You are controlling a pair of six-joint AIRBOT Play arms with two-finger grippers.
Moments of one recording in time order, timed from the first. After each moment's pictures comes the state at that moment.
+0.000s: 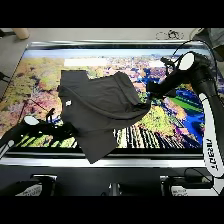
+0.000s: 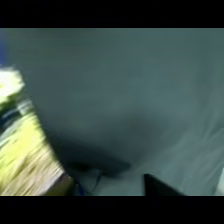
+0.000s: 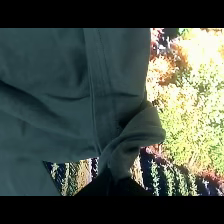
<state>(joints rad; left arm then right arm) -0.02 -1.24 0.59 0.78 -0.93 -1.50 0.11 -1.53 1.64 -1.25 1.51 1.70</state>
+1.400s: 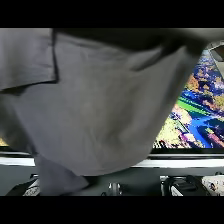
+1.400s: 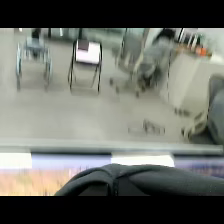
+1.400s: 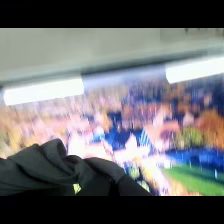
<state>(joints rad) 0.33 -1.00 1.91 0.89 -1.20 -1.45 0.11 -1.02 1.86 -1.69 1.40 1.80</state>
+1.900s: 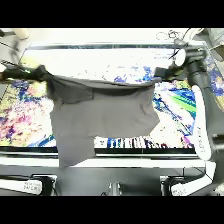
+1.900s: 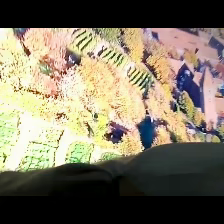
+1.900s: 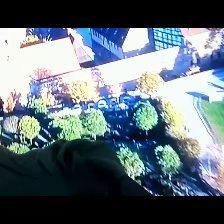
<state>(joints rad) 0.16 -1.61 1.59 0.90 -1.08 -1.38 0.11 -1.73 1.84 -1.64 1.20 1.85</state>
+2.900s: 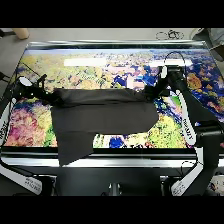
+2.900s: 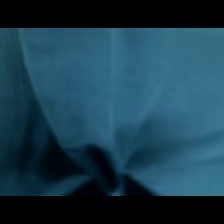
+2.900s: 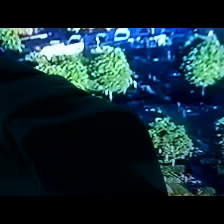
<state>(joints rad) 0.15 -1.80 1.50 1.06 -1.22 -1.47 0.11 -1.90 1.78 -1.49 1.28 1.80</state>
